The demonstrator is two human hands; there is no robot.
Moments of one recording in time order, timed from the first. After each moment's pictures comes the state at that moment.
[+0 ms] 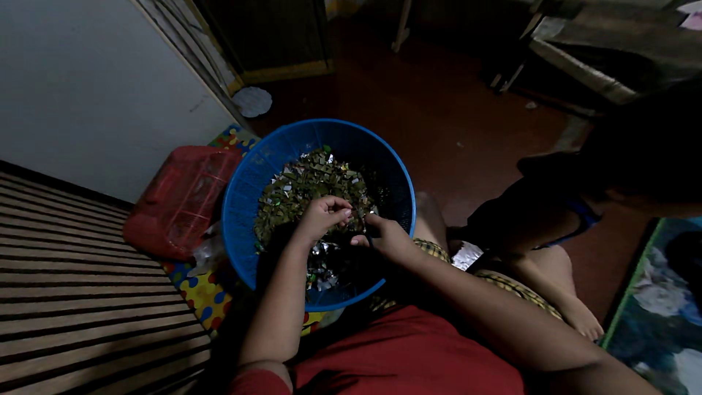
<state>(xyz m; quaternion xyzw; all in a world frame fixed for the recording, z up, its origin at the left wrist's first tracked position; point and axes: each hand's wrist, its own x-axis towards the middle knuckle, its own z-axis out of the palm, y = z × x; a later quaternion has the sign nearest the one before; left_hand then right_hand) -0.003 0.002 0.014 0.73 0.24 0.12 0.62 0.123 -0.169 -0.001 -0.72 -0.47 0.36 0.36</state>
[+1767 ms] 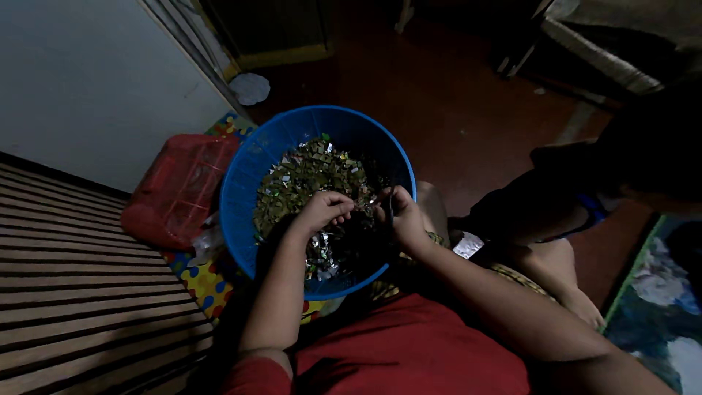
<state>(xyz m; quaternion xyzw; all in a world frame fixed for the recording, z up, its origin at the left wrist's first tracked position) -0.004 0.001 0.025 0.77 0.25 0.02 0.58 0.124 -0.170 -0.020 -0.61 -0.31 0.27 0.67</state>
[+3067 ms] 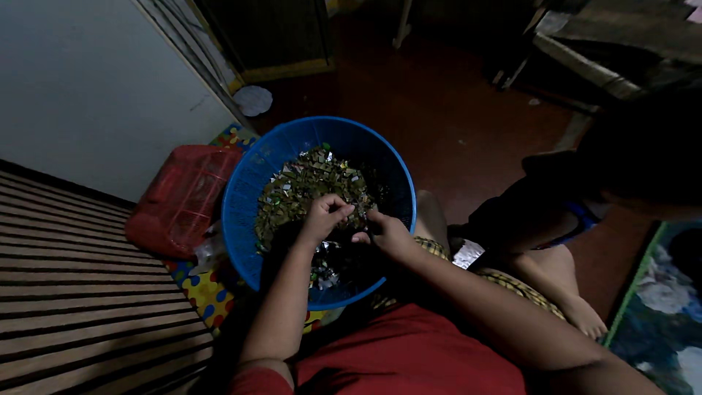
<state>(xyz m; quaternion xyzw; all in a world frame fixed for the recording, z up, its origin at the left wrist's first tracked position) -0.002 -0.002 0.003 0.77 0.20 0.20 0.58 0.123 -0.172 -0.001 -0.72 -0.45 0.35 0.39</state>
